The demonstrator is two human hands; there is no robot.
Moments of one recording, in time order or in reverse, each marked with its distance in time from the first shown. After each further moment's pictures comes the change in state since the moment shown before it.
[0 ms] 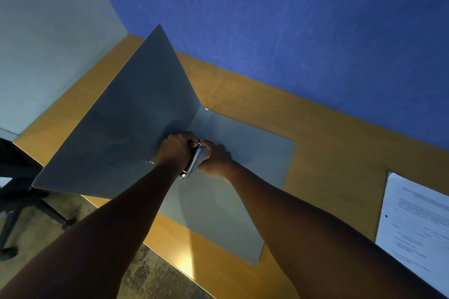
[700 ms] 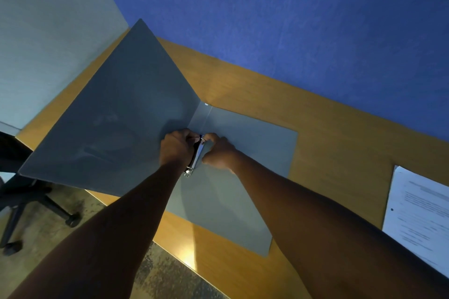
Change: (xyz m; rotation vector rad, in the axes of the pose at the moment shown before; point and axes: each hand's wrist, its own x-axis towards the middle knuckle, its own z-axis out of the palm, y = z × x) left_hand -0.006 -0.008 0.012 -0.163 0.104 -0.146; right_hand -0.001 -0.003 -0.007 -0.035 0.002 -0.030
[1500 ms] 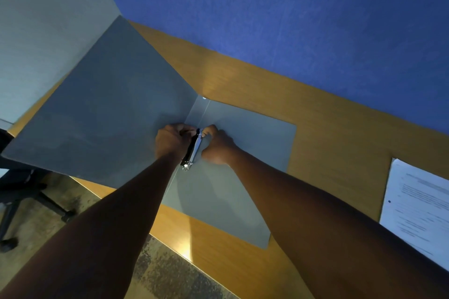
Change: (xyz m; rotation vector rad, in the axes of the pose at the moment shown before) left_hand 0.003 -0.009 0.003 -0.153 -0.006 -0.138; right_hand -0.009 -0.003 0.001 -0.006 0.042 -0.040
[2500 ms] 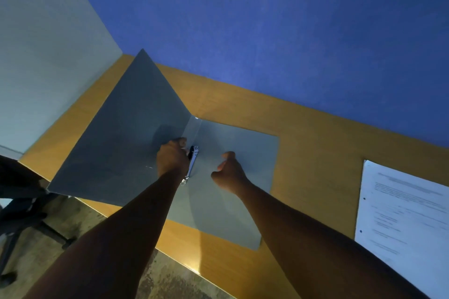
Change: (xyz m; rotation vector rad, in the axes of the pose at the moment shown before) left_hand -0.029 0.035 -0.018 0.245 0.049 0.067; right_hand -0.049 0.033 0.006 0.395 0.175 0.107
